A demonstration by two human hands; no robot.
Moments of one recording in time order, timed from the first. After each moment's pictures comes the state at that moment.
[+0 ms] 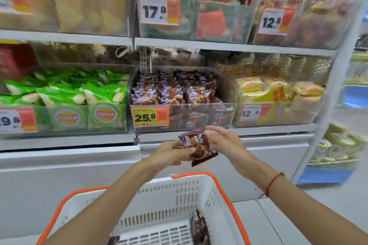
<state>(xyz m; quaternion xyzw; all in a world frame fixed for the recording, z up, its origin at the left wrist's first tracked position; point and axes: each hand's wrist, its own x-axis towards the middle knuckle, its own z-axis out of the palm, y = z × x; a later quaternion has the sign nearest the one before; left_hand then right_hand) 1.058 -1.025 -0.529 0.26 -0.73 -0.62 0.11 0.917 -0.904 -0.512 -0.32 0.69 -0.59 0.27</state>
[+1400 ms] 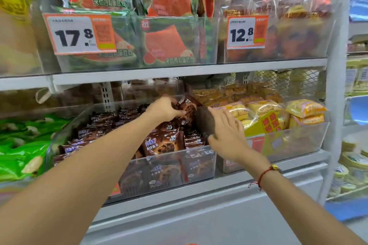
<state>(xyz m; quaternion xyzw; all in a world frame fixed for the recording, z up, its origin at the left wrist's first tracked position) 0.835 -1.126 -0.396 0.29 -0.92 -0.20 0.19 0.756 -0.959 -0.461 -0.45 0.85 -0.25 -0.12</state>
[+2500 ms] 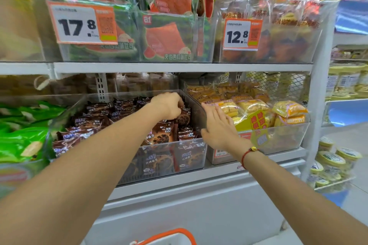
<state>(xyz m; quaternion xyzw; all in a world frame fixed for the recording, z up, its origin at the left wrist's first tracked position) 0.828 -1.111 -0.396 0.23 -0.96 -0.02 0.13 0.757 -0.955 -0.450 -0.45 0.87 -0.16 -0.07</state>
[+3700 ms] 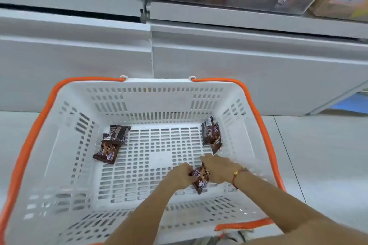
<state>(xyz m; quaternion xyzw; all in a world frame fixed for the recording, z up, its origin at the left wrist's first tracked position) 1.101 -0.933 -0.854 0.35 -0.77 -0.48 -0.22 0.972 -0.867 -0.808 -0.53 0.73 0.24 0.36</state>
